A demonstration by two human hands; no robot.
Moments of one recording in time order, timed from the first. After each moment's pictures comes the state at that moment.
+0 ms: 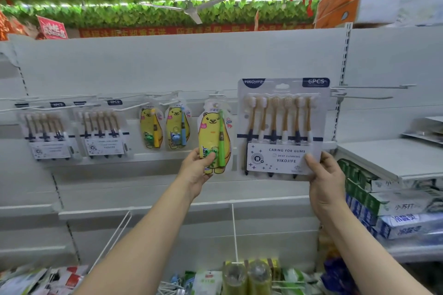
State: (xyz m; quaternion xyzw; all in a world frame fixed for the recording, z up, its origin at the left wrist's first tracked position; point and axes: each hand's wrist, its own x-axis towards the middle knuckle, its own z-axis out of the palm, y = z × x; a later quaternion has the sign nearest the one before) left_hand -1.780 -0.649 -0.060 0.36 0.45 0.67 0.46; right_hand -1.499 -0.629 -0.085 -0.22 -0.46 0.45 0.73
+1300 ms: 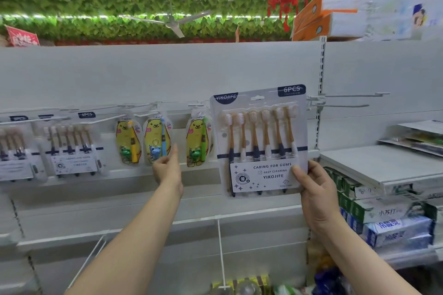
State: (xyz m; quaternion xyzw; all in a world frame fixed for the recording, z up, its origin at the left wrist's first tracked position) left_hand -1.798 -0.588 -0.056 0.20 0.53 0.77 0.29; right_hand -1.490 -0.637 -0.083 -0.22 -0.50 0.44 0.72
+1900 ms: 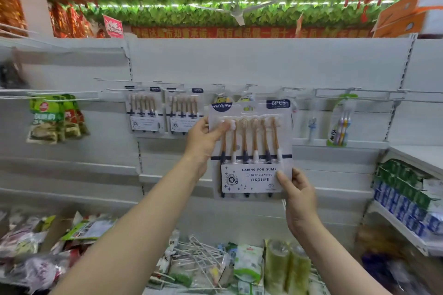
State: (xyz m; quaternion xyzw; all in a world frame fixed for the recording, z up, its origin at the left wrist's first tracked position) left_hand -1.891 -0.890 -0.007 0.45 0.46 0.72 0.27; right_hand -1.690 -0.820 -0.128 -0.25 -0.51 0.53 0.63
